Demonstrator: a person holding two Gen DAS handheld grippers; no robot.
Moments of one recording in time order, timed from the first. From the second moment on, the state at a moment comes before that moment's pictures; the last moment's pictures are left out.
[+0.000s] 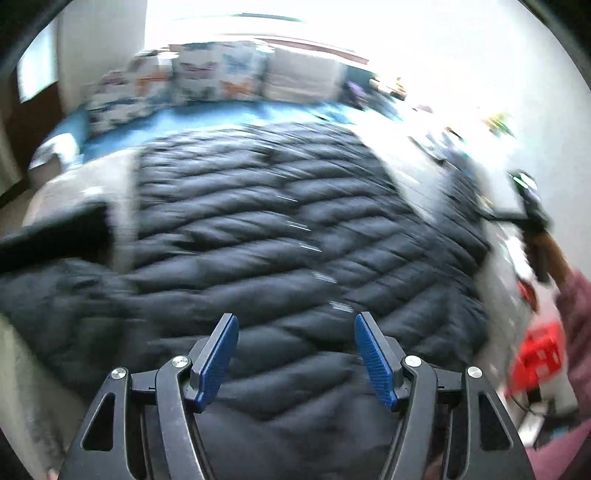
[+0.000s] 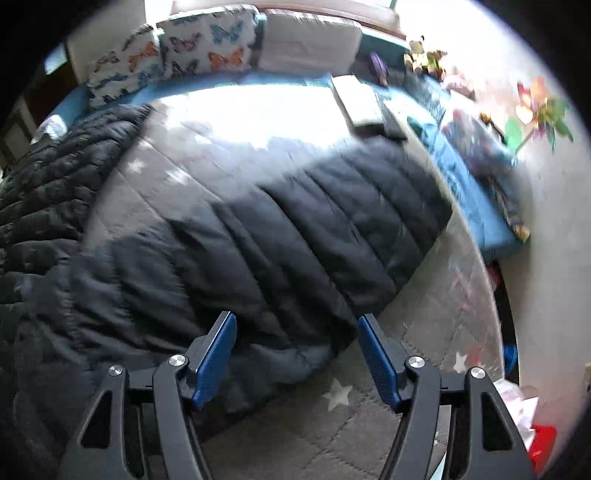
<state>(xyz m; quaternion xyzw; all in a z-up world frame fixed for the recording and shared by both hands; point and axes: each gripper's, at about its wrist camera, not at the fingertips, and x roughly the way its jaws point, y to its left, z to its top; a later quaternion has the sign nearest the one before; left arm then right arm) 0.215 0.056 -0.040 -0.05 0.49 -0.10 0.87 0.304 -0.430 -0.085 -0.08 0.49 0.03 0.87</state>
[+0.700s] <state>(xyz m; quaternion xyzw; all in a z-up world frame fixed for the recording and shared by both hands) 0.360 0.338 -0.074 -0.16 0.49 0.17 0.84 0.292 -0.354 -0.080 -0.11 0.50 0.06 0.86</state>
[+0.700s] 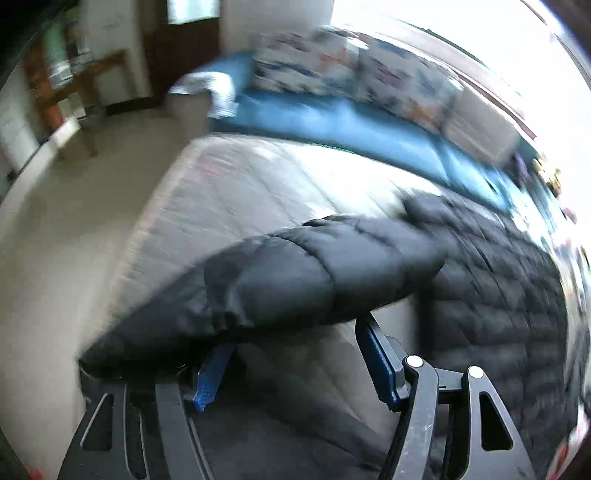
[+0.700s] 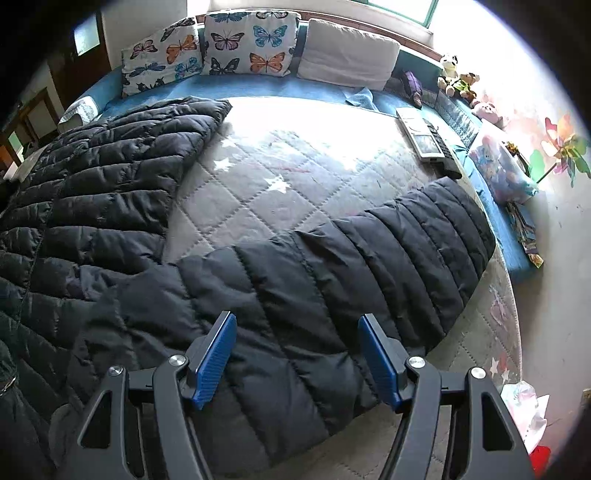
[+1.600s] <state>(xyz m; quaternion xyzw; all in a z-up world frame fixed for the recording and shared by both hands) 0.260 0.207 -0.126 -0.13 0.49 0.08 0.86 0.234 -0.242 -0.133 -0.15 0.52 0.21 0.81</state>
